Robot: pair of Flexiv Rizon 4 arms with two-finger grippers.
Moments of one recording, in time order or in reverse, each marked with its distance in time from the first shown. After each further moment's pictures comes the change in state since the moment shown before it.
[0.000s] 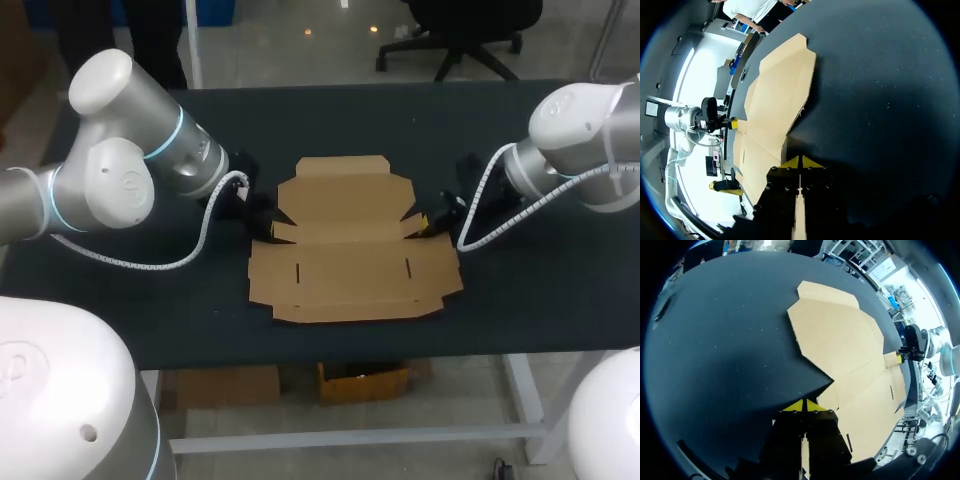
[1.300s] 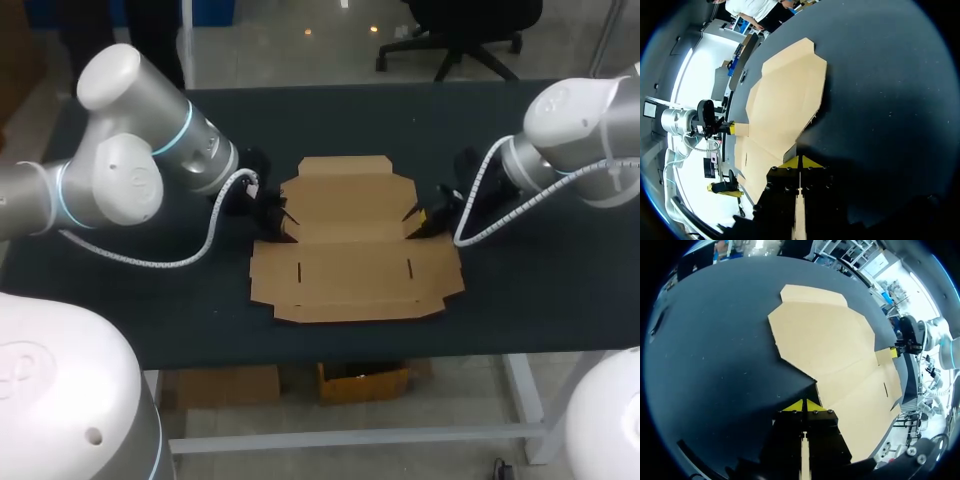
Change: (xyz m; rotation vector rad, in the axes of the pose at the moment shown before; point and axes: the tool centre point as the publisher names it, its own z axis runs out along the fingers) left arm 0.024 -0.004 -0.002 0.005 0.016 0.060; right arm 0.010 0.007 -0.006 -0.013 -0.029 0.004
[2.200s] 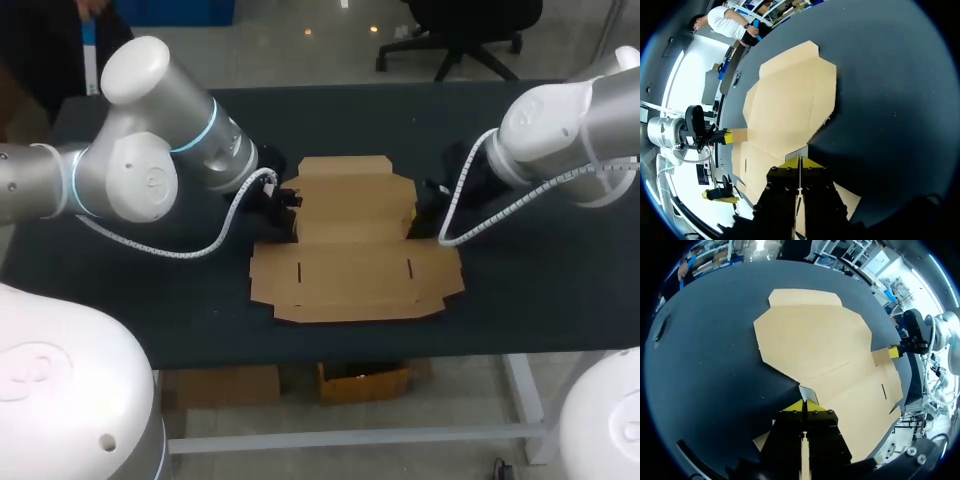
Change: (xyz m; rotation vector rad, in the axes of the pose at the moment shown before) left arm 0.023 -0.003 -0.001 0.005 -0.062 0.006; right arm 0.018 0.003 0.003 -0.023 -0.096 0.035
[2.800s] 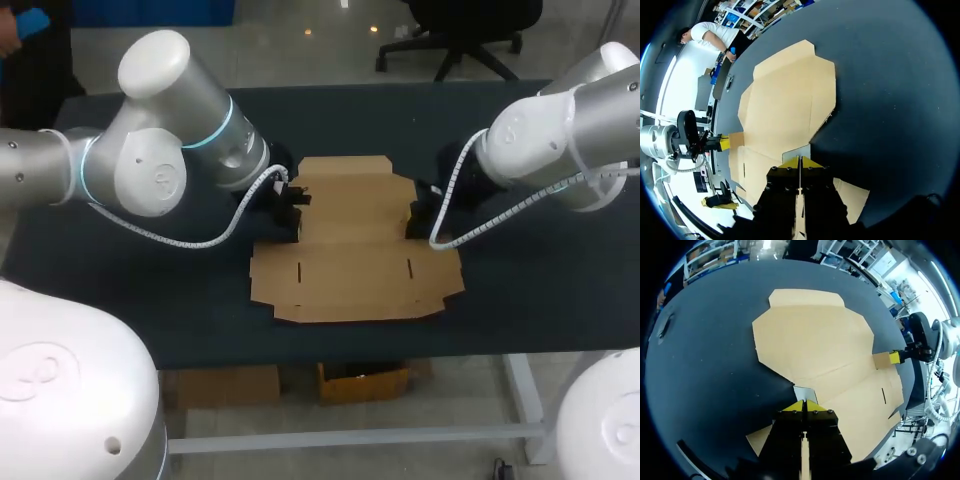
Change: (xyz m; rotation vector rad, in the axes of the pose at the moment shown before) left arm 0.010 -0.001 -0.001 -0.009 -0.044 -0.031; right arm 0.005 -0.002 0.004 -0.016 -0.063 0.051
